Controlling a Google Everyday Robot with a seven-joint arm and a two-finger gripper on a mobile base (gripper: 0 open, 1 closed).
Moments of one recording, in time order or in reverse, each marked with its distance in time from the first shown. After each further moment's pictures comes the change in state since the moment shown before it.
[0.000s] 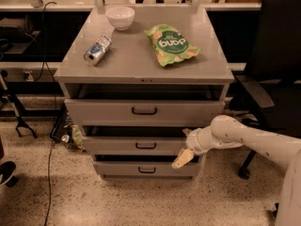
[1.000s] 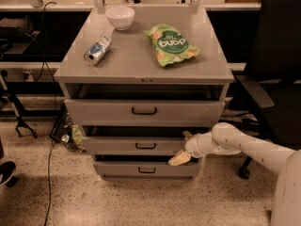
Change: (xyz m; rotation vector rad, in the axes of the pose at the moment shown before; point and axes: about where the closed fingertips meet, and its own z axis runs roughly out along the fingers) arm 0.027 -0.004 0.038 -0.036 -0.093 0.082
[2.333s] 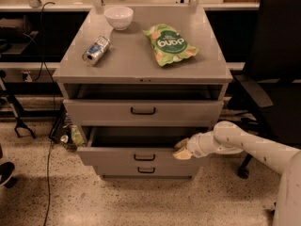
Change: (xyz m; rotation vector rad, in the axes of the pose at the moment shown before) arm -0.011 0.001 -0.011 0.000 0.000 0.000
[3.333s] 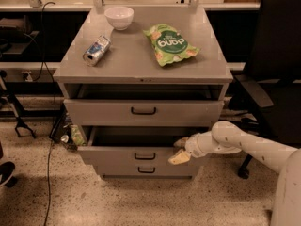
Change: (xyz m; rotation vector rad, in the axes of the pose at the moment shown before) arm 0.003 0.002 0.004 -0.006 0.007 0.015
